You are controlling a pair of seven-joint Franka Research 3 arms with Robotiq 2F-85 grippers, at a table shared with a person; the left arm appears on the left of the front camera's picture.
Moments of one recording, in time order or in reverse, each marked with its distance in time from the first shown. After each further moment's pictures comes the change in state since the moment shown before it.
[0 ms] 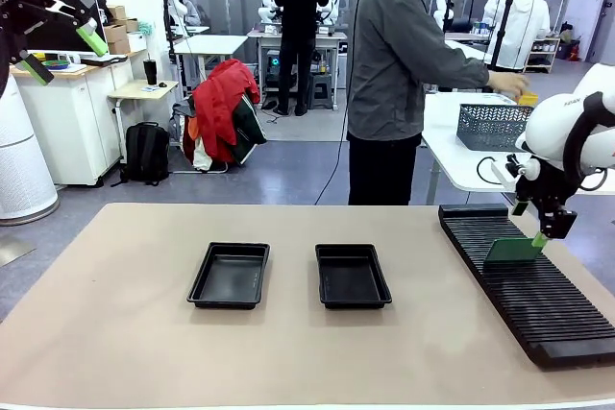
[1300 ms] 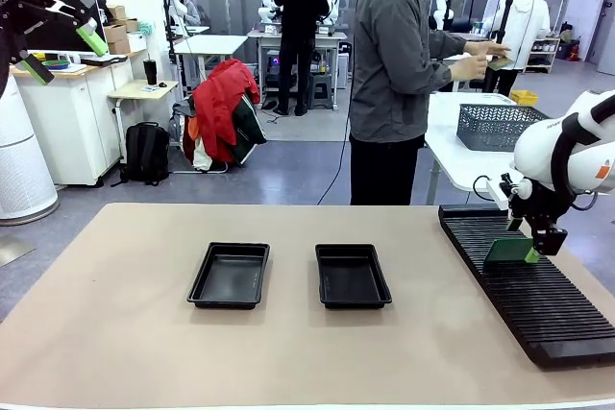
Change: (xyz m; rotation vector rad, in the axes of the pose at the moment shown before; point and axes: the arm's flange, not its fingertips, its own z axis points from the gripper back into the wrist) left arm 0.000 0.000 0.000 0.000 0.000 0.000; right arm -0.007 -0.002 -0.044 0.007 -0.002 -0.021
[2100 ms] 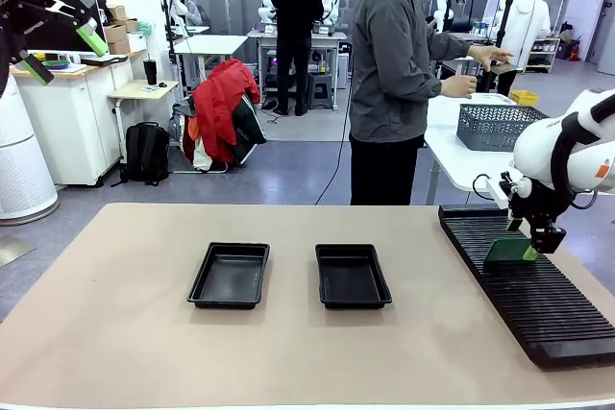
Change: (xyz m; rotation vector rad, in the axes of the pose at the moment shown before) left arm 0.000 0.000 0.000 0.000 0.000 0.000; right arm 0.001 -0.002 0.002 -0.012 0.003 0.002
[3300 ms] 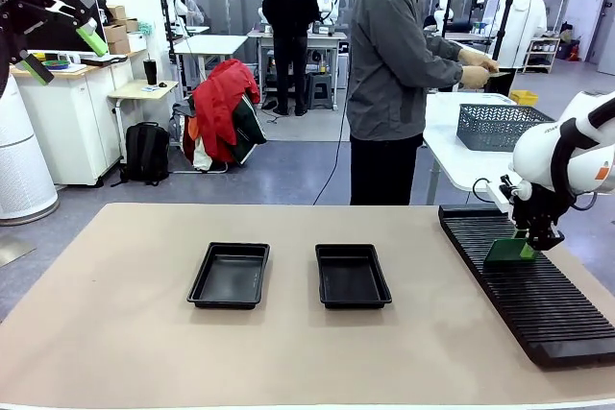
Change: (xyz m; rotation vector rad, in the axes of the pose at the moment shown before) left arm 0.000 0.000 0.000 0.000 0.000 0.000; right arm -0.003 -0.002 -0.005 0.013 0.035 0.033
